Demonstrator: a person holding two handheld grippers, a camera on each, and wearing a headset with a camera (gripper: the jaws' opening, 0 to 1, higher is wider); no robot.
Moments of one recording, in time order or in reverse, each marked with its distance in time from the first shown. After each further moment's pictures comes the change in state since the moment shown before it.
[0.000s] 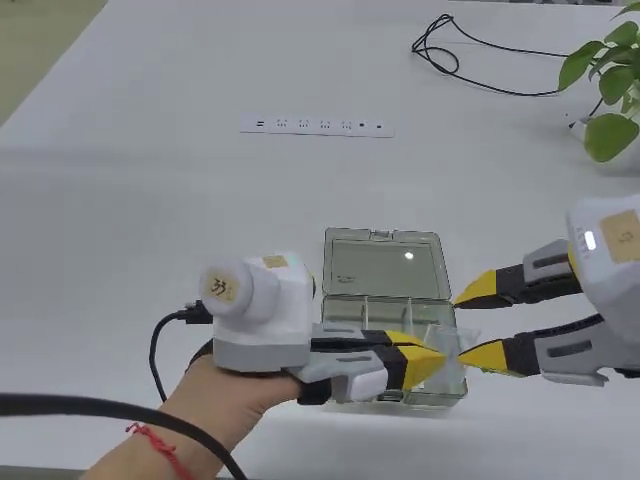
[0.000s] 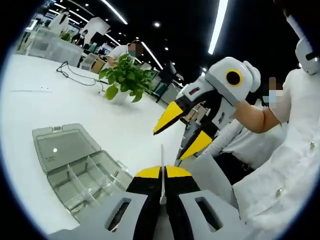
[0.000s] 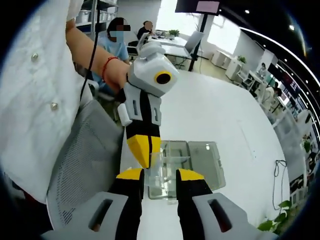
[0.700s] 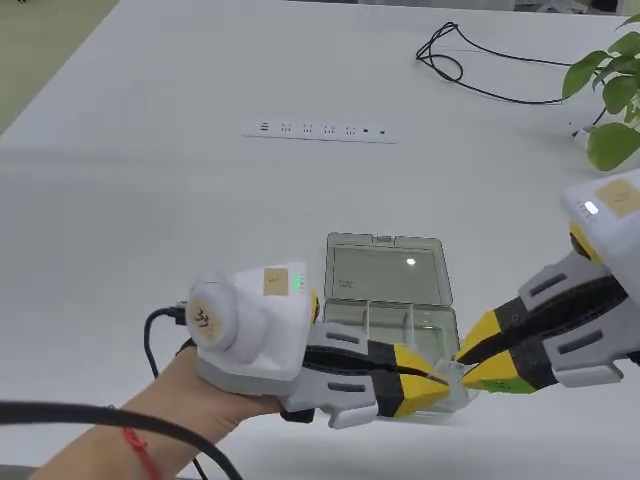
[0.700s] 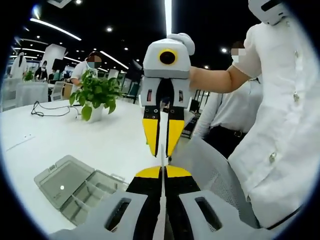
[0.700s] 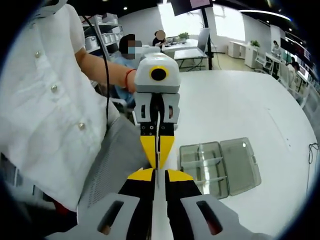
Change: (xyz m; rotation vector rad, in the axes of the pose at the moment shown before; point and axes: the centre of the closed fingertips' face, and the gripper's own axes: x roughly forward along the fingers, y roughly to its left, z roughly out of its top) left arm -0.008 -0.029 0.002 0.292 0.037 -0.131; right arm 0.002 0.034 0.007 0.153 -0.058 0.301
